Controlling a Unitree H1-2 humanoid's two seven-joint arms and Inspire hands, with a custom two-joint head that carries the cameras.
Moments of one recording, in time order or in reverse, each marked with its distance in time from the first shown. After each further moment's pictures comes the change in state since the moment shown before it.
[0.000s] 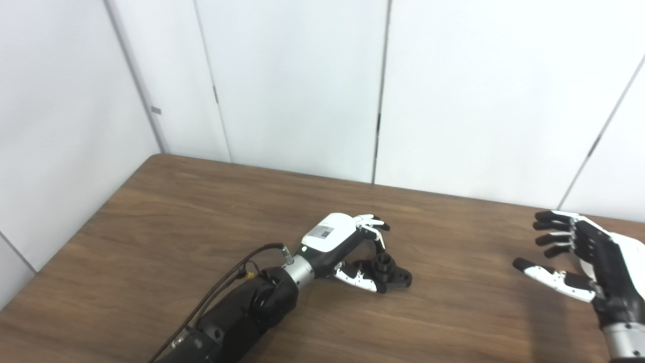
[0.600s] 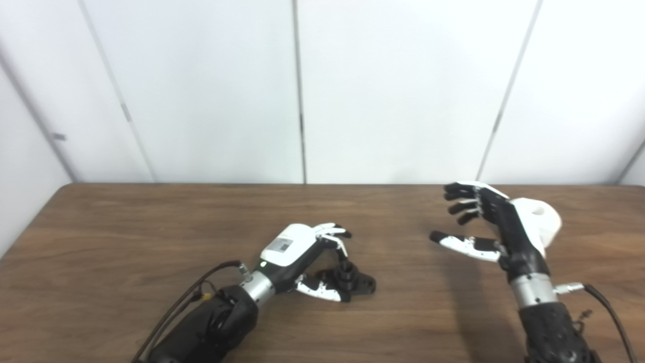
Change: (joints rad) left arm -0.027 0.005 -0.074 0.013 0.000 -0.020 -0.010; right arm -0.021 0.039 0.028 -0.014 -0.061 0.011 -0.022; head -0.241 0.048
